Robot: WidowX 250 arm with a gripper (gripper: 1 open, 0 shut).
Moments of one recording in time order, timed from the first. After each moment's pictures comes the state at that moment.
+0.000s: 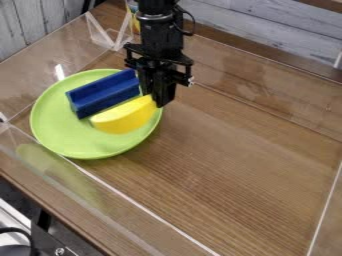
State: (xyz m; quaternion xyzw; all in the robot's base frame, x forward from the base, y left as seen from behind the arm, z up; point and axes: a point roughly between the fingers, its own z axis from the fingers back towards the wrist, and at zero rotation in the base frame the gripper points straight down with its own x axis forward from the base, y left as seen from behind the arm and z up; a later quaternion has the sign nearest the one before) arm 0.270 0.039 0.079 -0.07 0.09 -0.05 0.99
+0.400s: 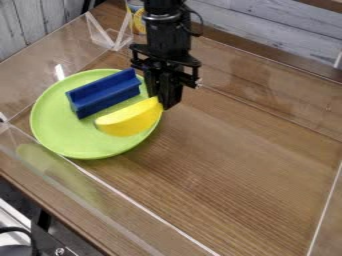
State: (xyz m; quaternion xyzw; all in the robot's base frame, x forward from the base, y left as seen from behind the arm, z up) arm 0.264 0.025 0.083 -0.07 0.09 -0.07 0.99
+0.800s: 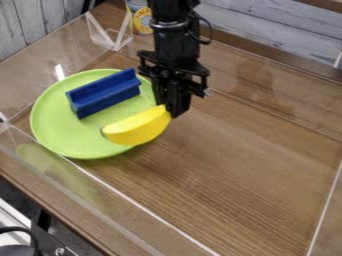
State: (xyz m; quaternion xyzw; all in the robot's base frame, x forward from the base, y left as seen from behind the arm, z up) arm 0.258 0.010 0.079 -0.08 0.08 -0.08 0.99
